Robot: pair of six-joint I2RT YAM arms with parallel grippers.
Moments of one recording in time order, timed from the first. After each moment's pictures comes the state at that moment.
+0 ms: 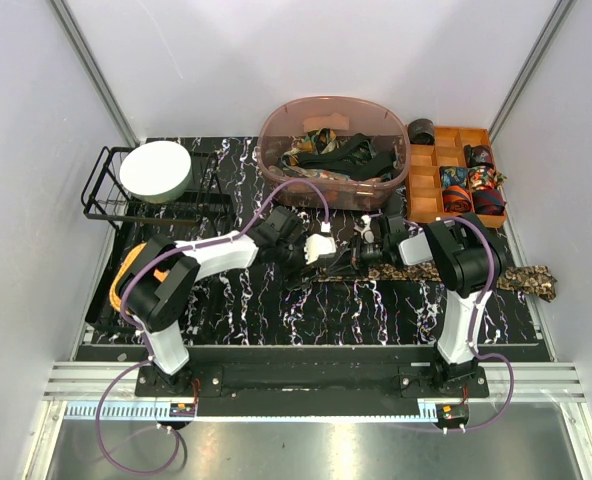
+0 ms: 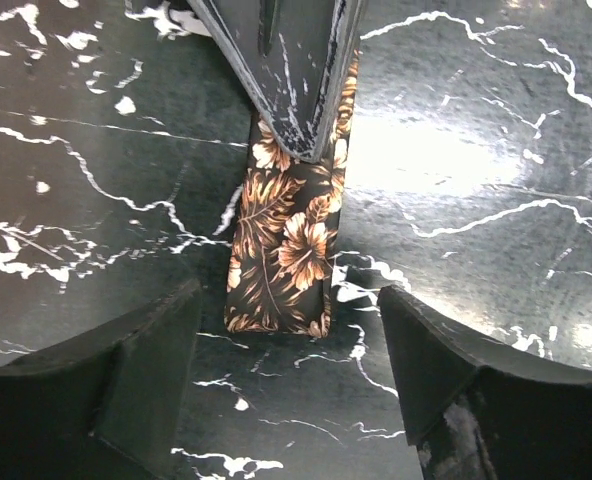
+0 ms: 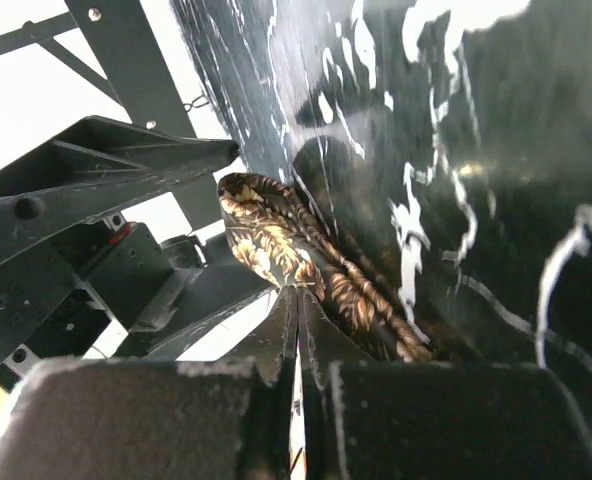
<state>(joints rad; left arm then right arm) -0.69 1.77 1.03 -0.25 0.48 0.59 0.29 1.98 0.79 0.32 -1.00 0.91</state>
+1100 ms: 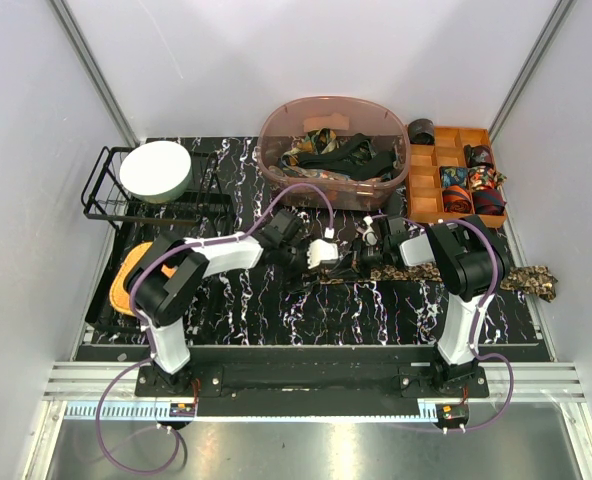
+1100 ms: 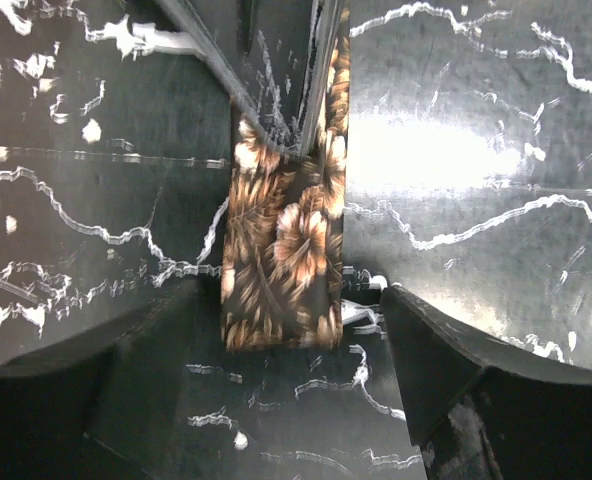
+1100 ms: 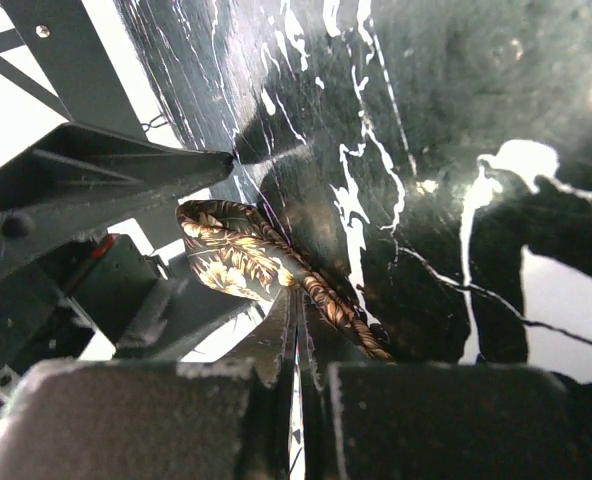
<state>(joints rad) -0.69 1.81 1.02 -0.21 0.52 0.66 0.30 1.95 0.78 0.23 -0.91 0.83</state>
